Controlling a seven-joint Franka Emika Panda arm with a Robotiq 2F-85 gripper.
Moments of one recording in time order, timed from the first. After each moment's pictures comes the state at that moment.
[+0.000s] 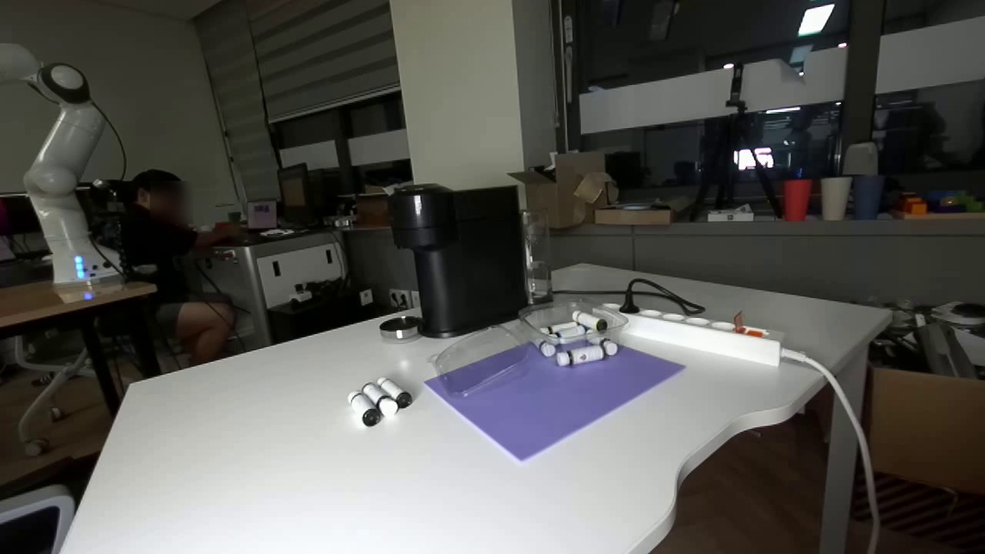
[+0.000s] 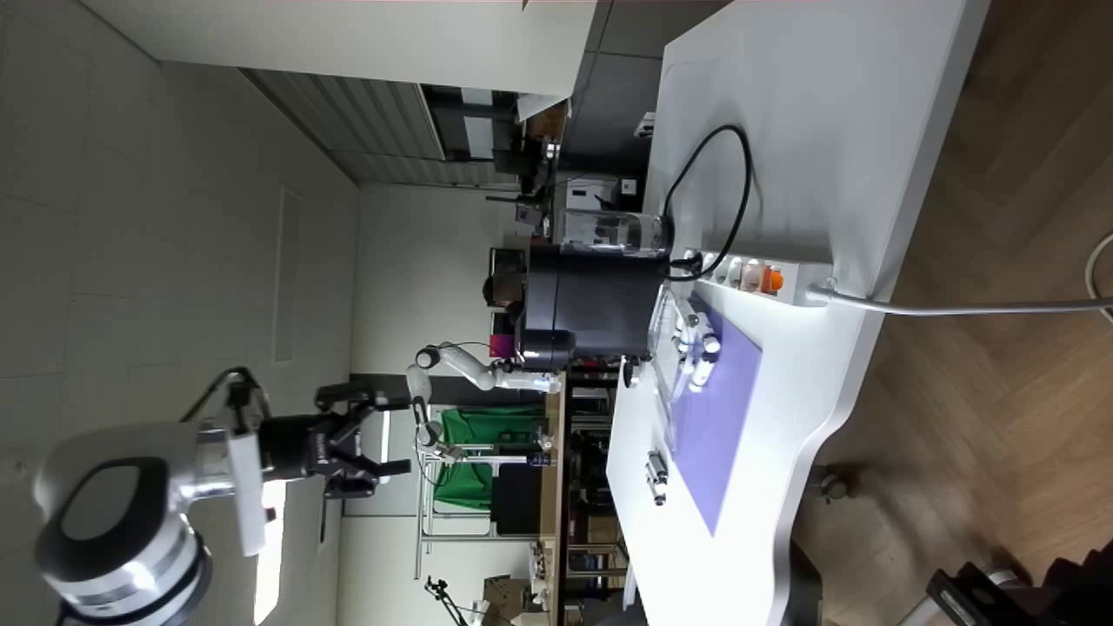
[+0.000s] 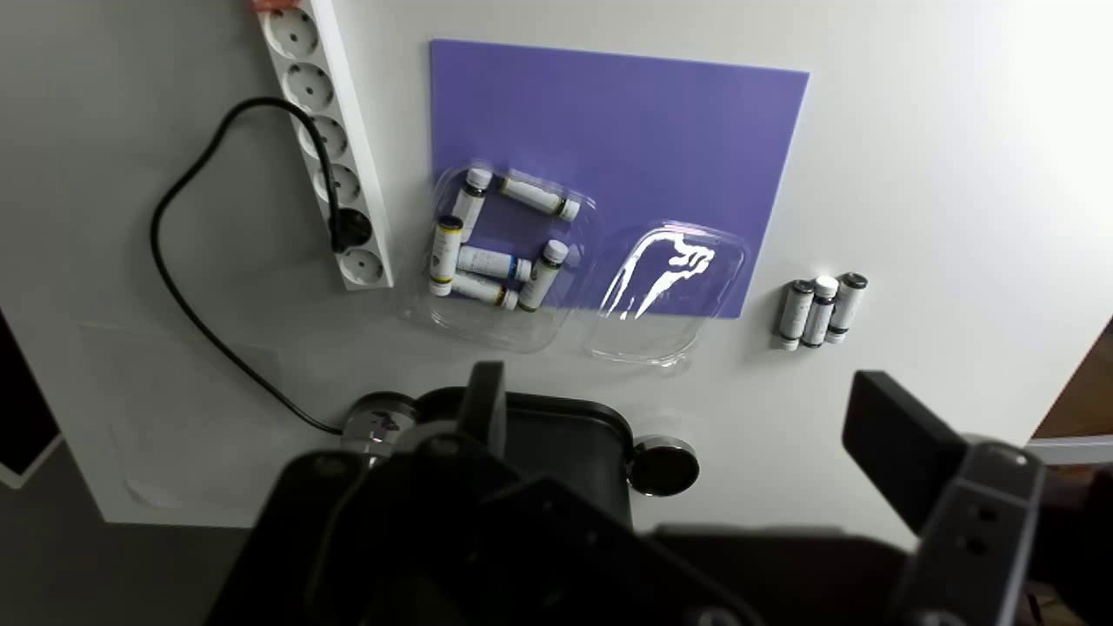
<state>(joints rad) 0.01 -0.35 -0.18 -2.25 0.05 2.16 -0.38</state>
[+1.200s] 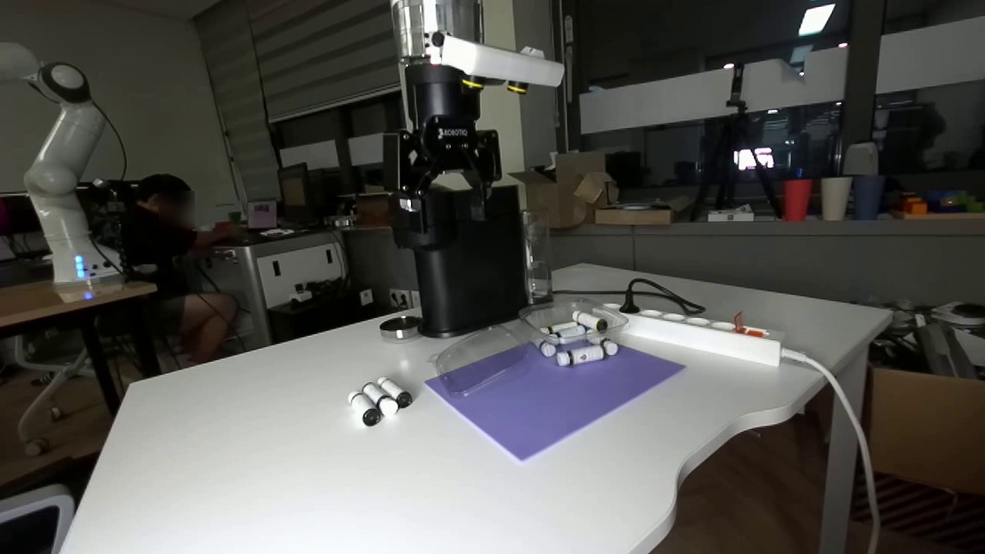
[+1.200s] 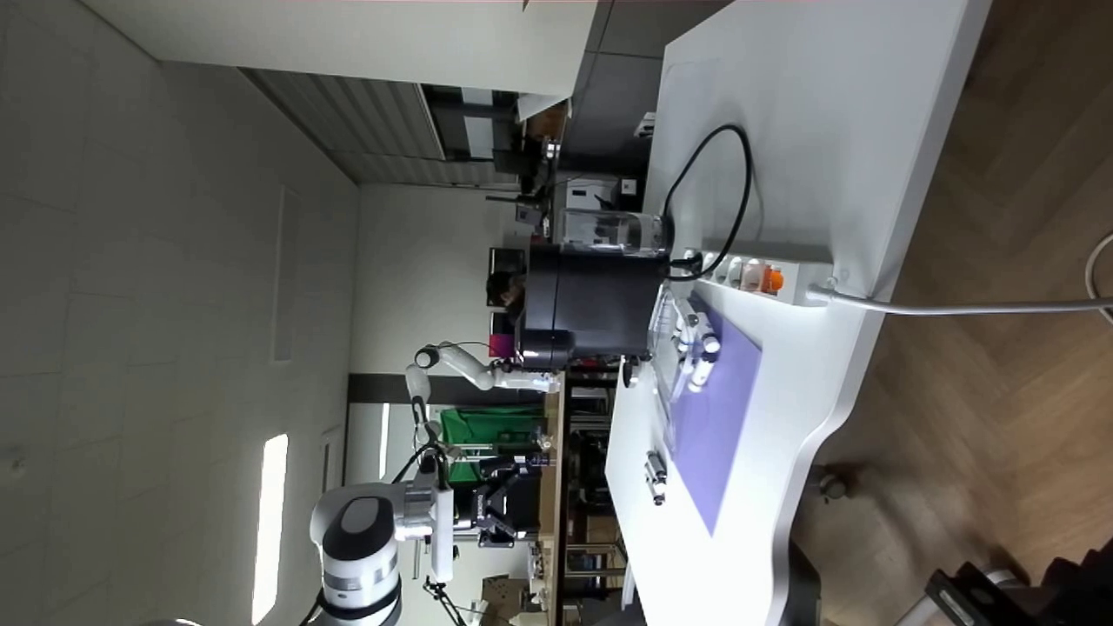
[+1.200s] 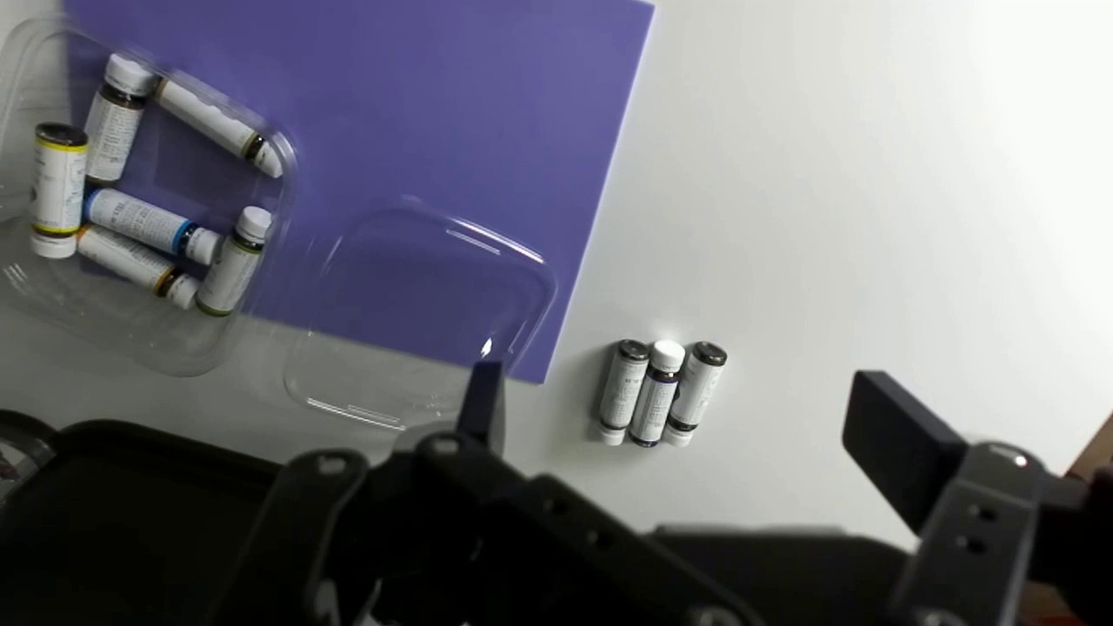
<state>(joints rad) 0.14 0.17 0.10 -2.11 -0.04 2.42 -0.12</state>
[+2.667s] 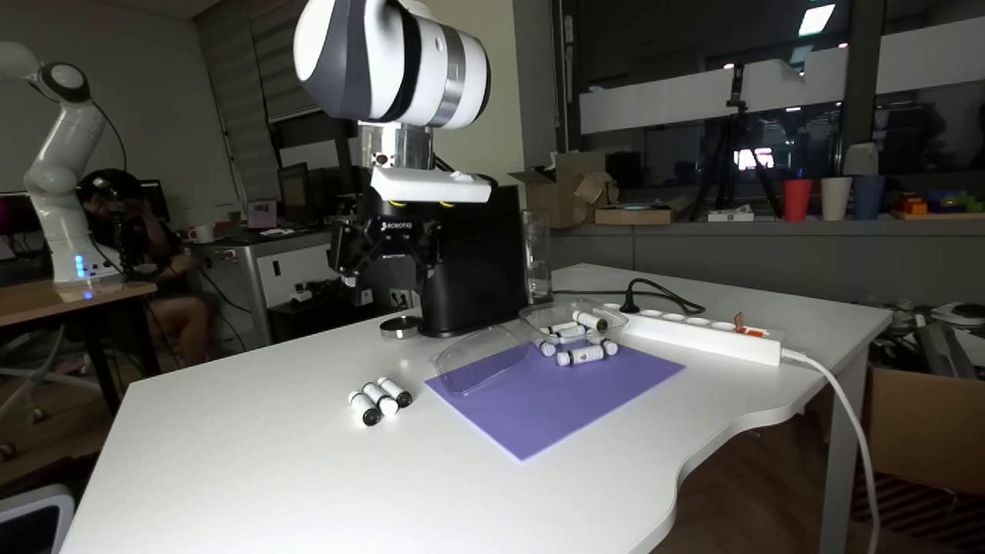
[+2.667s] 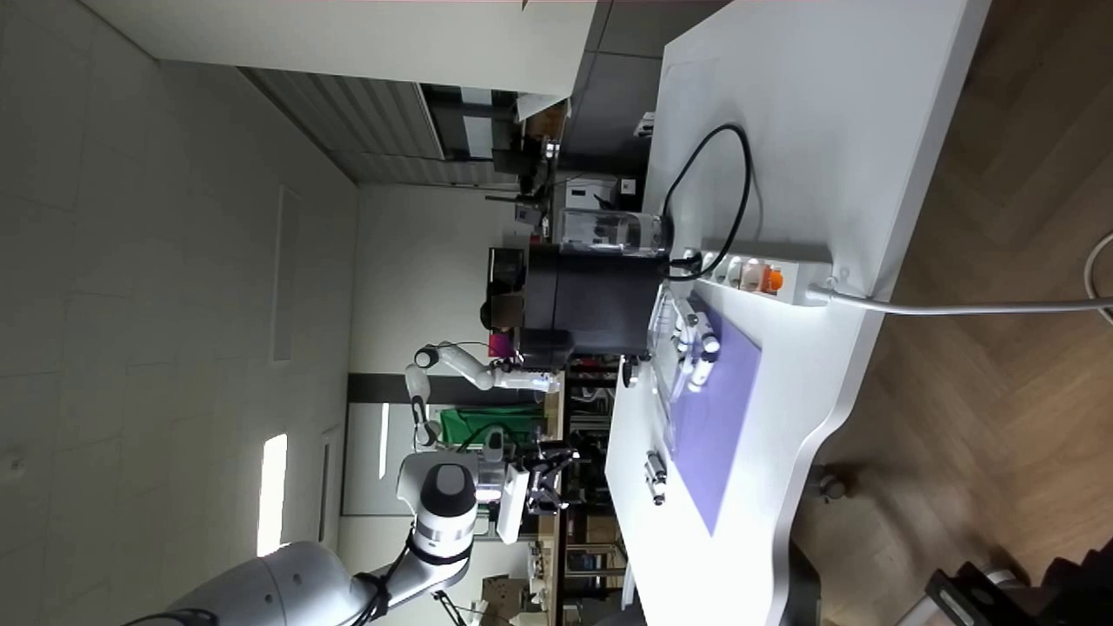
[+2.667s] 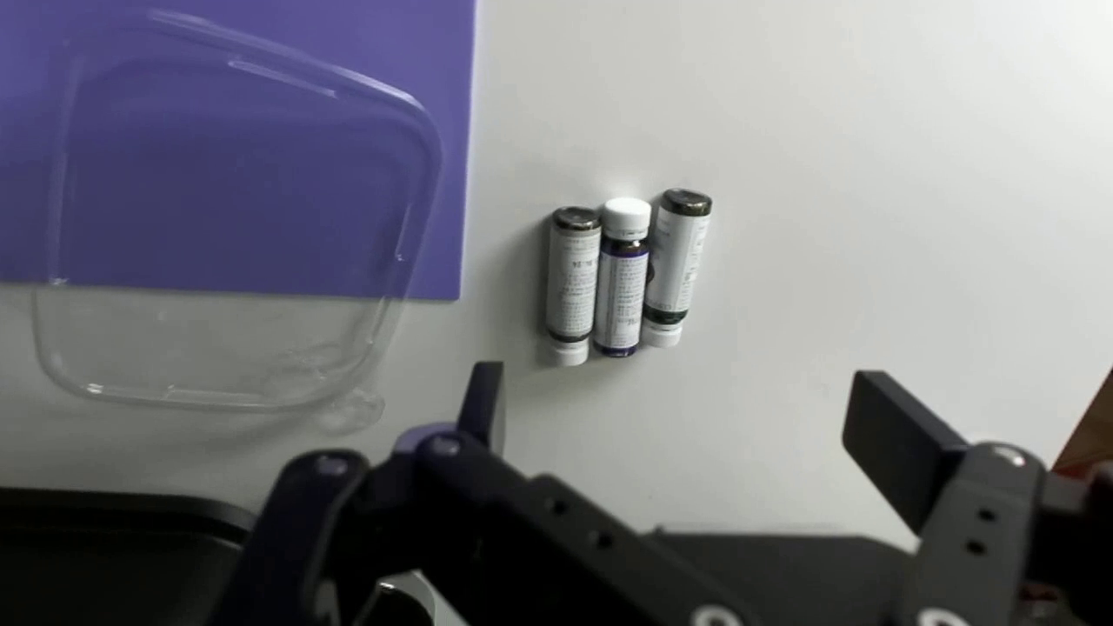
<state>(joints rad) 0.14 0.61 0.13 -1.74 0.08 2.53 -0.04</state>
